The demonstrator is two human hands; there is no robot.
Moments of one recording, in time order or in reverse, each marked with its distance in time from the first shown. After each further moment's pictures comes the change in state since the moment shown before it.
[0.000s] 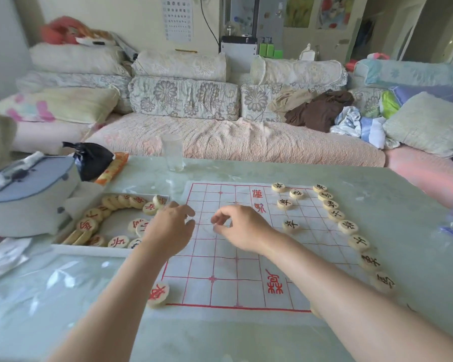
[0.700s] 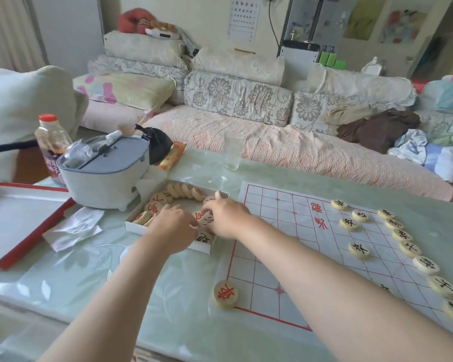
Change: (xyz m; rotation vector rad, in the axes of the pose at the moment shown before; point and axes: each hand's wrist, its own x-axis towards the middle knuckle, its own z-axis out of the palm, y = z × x) left_hand -0.016 -0.128 -0.041 0.121 -0.143 -0.118; right_hand 0.107 -0.118 0.105 -0.447 -0.213 -0.109
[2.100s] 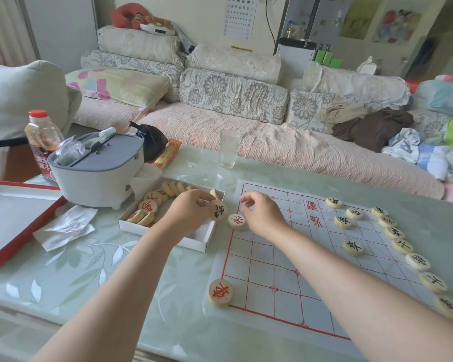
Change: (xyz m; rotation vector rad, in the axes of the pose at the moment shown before) left_hand 0.014 0.041 -0.013 -0.723 0.045 -0.112; right_hand -0.025 0.075 0.009 0.505 0.344 0.278
